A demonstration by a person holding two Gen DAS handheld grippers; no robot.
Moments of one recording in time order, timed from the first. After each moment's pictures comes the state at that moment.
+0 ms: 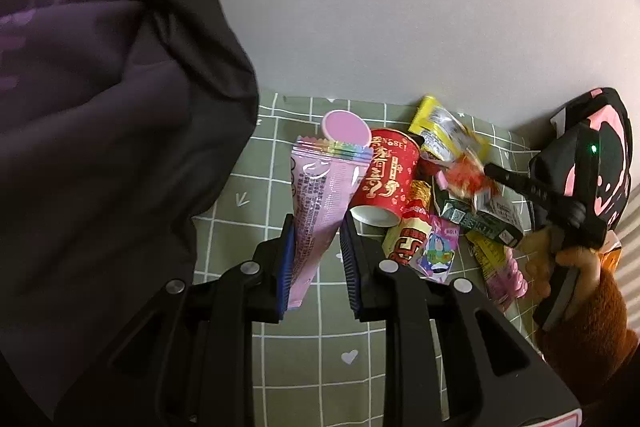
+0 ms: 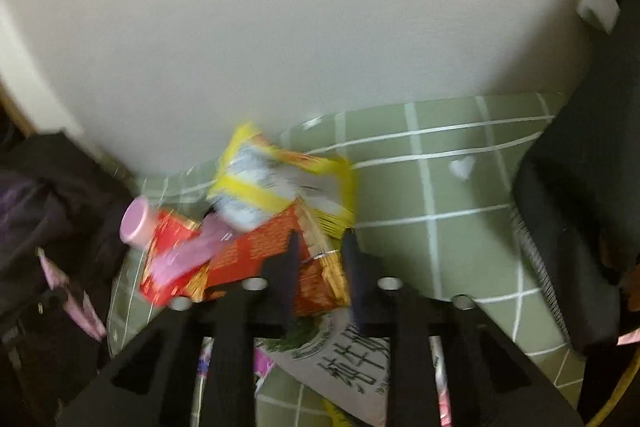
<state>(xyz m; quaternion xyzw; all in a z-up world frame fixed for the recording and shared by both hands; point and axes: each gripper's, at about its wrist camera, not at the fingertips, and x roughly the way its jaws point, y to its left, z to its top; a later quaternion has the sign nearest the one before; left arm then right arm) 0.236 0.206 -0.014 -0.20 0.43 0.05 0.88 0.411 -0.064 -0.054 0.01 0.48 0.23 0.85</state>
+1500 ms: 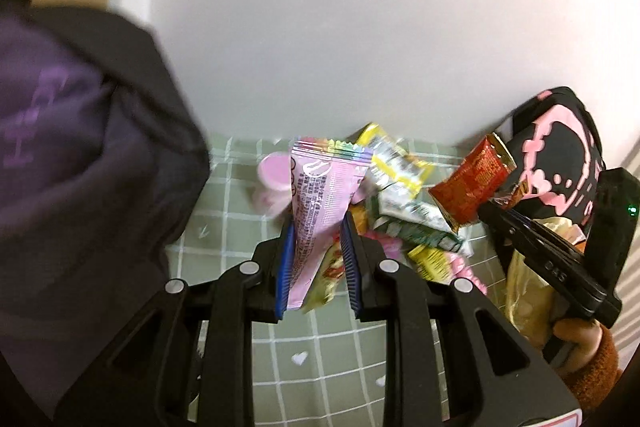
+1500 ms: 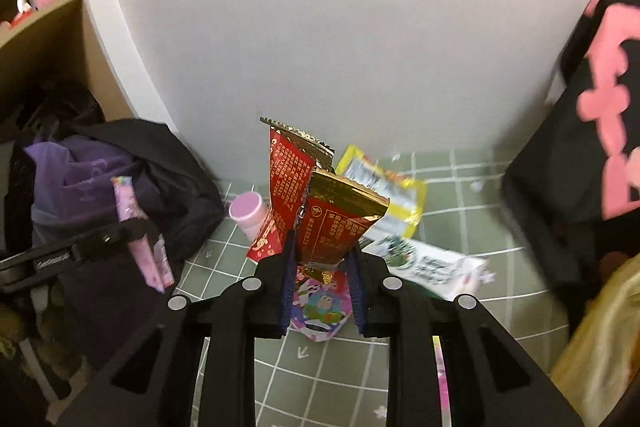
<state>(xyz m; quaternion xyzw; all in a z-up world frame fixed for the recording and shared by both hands) 0.229 0.171 0.042 -0.16 0.37 0.00 0.91 0.286 -0.075 0.043 0.01 0.38 0.28 0.88</state>
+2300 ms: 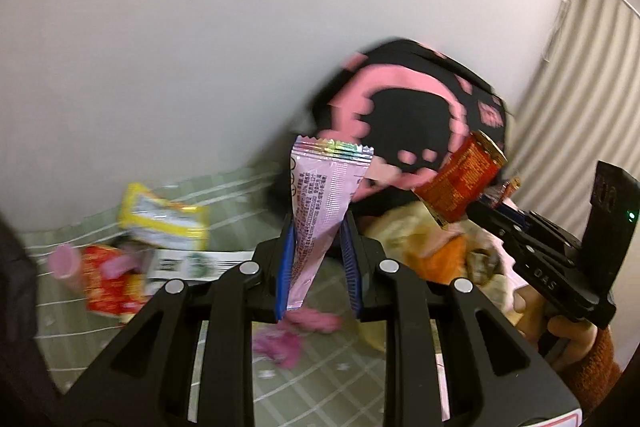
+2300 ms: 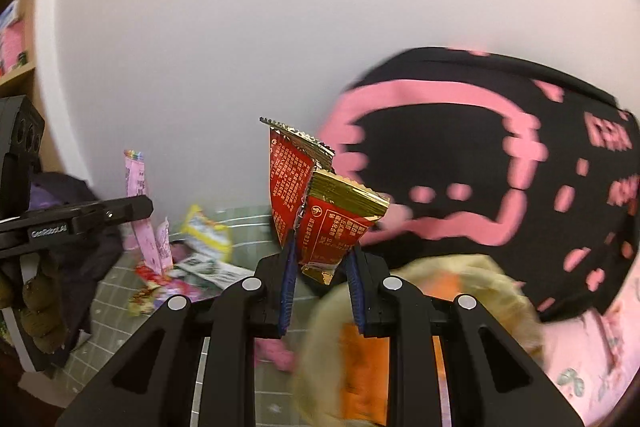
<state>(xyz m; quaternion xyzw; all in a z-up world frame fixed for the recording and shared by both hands) 0.281 -0.035 0.112 -0.09 0.34 -0.23 0.91 0.237 -0.271 0.127 -0.01 0.29 0.10 0.95</state>
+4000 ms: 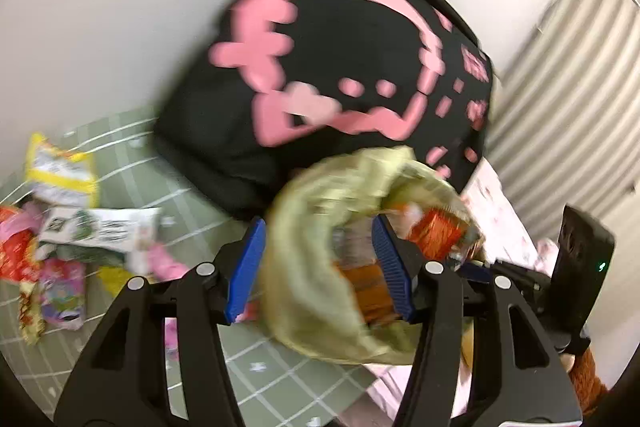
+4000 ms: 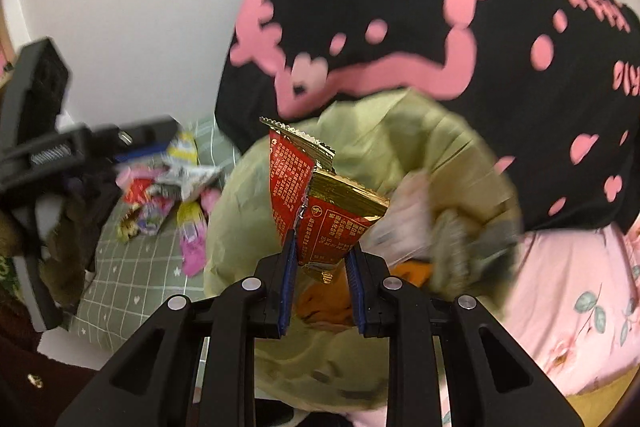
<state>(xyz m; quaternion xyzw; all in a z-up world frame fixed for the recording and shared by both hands) 0.298 -0.137 0.063 -0.10 0.41 -0.24 0.87 0.222 -0.363 0.036 0.05 0.43 0.12 0.89</state>
